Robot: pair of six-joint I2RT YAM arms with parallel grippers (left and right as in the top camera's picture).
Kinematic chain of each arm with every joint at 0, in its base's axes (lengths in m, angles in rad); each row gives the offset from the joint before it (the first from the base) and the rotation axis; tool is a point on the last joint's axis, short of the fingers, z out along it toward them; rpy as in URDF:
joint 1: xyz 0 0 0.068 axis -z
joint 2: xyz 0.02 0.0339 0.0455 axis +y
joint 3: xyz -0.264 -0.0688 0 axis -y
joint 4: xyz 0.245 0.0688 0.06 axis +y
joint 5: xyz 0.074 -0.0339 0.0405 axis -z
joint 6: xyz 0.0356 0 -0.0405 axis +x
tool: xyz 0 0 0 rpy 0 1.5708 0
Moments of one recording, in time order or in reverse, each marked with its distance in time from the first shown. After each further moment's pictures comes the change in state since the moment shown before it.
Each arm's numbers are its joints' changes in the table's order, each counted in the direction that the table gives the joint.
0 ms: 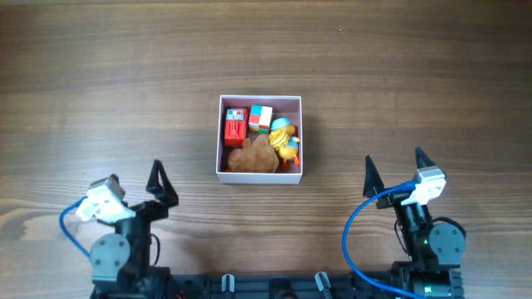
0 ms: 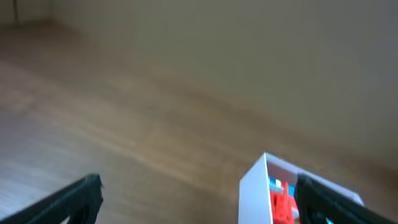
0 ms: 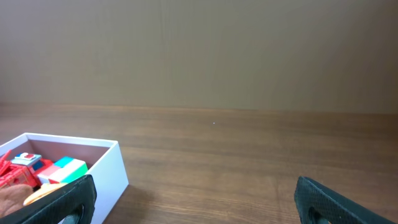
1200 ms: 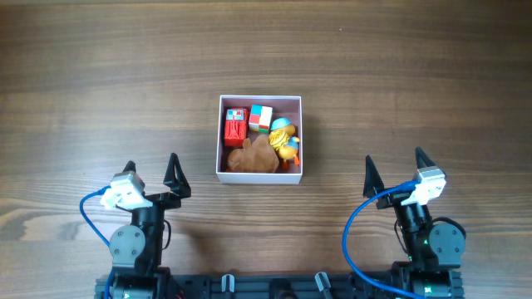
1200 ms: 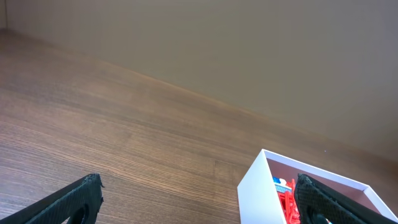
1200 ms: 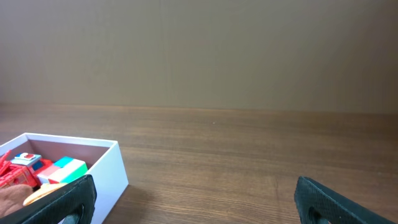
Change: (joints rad) left arm 0.000 -0.006 -0.286 -0.369 0.076 0.061; right arm 0.000 0.000 0.000 0.000 0.000 0.000
